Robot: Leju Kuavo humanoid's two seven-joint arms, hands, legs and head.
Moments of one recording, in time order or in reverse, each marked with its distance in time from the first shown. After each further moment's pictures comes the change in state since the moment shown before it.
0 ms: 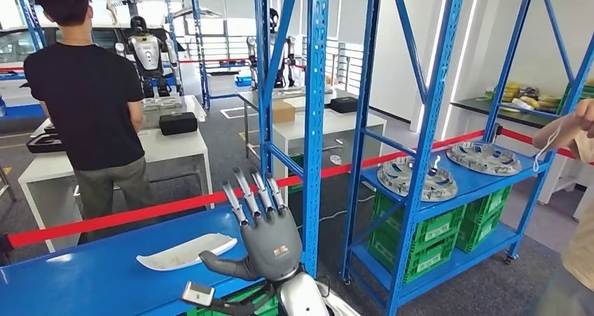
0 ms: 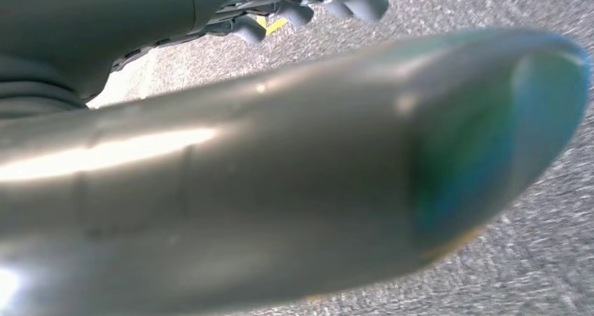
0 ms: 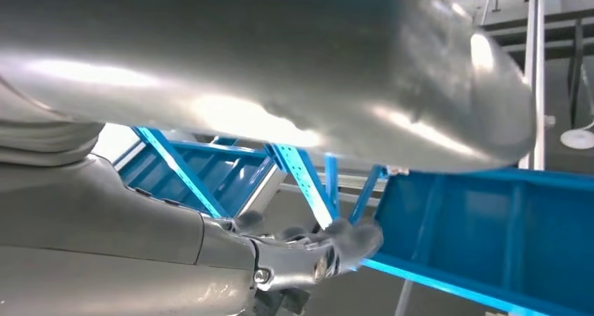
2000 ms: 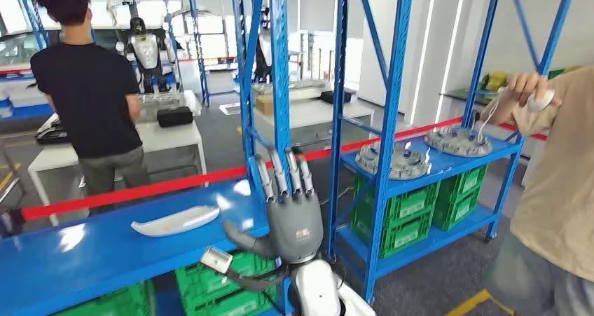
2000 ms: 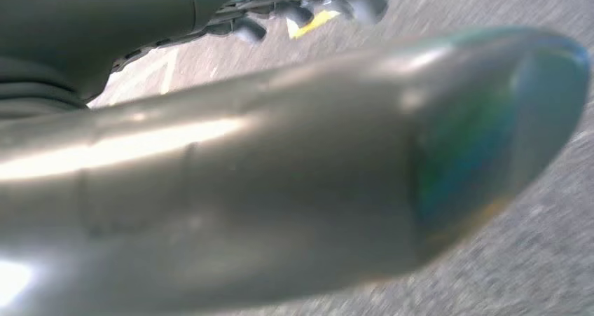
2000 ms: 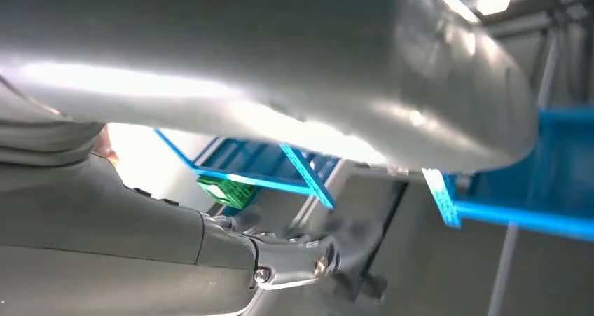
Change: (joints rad) left arm -0.008 0.033 -0.081 -0.007 0.065 0.014 -0.001; right arm -0.004 -0.013 -0.078 -0.071 -0.002 0.040 0.063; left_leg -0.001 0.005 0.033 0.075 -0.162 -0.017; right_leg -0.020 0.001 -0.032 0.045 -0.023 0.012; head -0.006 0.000
